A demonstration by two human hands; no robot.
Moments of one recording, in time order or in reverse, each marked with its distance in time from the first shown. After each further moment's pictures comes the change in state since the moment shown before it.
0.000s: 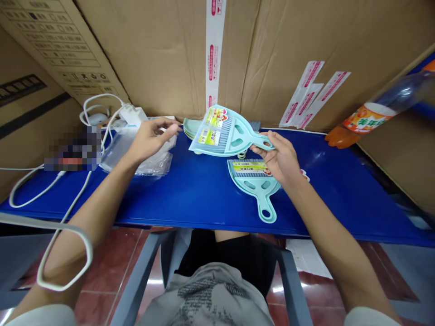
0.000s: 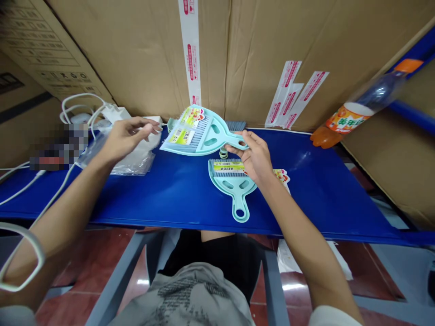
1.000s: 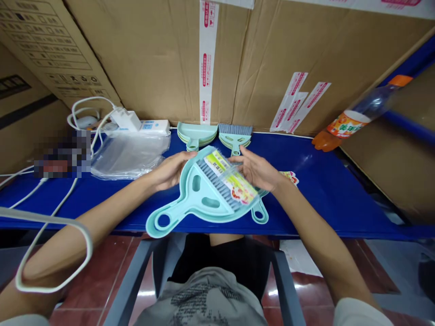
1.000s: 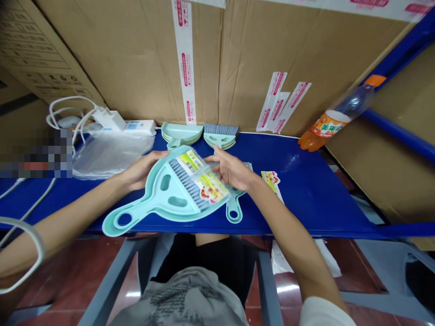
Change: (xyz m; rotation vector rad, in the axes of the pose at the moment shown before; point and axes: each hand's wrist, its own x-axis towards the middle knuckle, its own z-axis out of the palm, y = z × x) left_hand -0.044 0.040 0.067 -1.034 -0.402 -0.639; right_hand -0.017 -0.011 0.015 0.015 -0.393 0.757
